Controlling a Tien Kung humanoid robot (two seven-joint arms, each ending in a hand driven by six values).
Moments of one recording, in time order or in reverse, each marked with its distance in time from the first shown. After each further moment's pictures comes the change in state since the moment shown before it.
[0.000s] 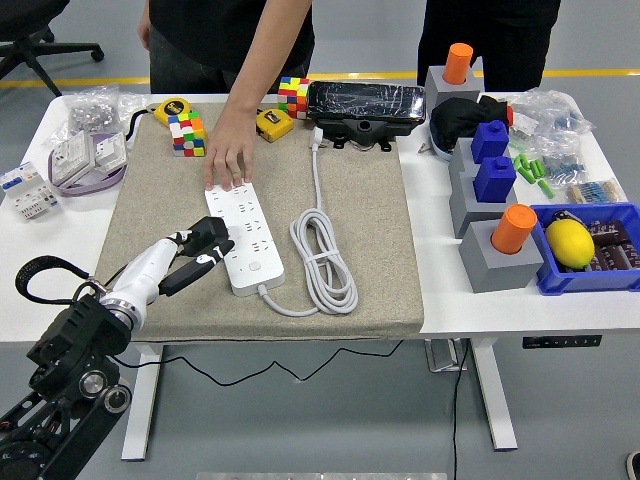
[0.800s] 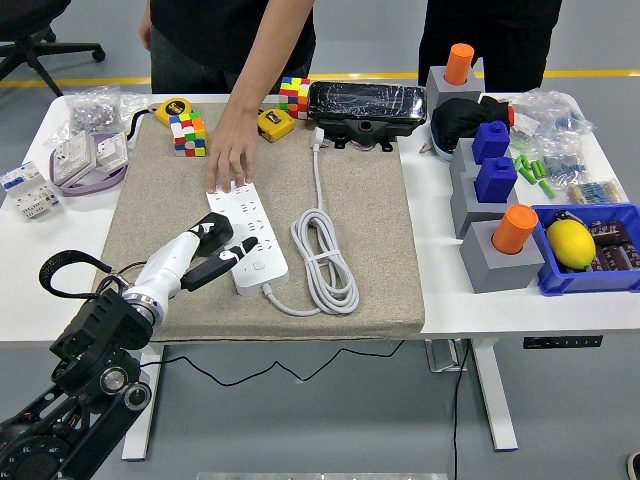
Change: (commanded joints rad) left arm -0.043 -0.033 0.052 0.015 0.006 0.005 -0.002; right arm -0.001 -0.003 -0.007 0.000 -0.002 0.000 0.001
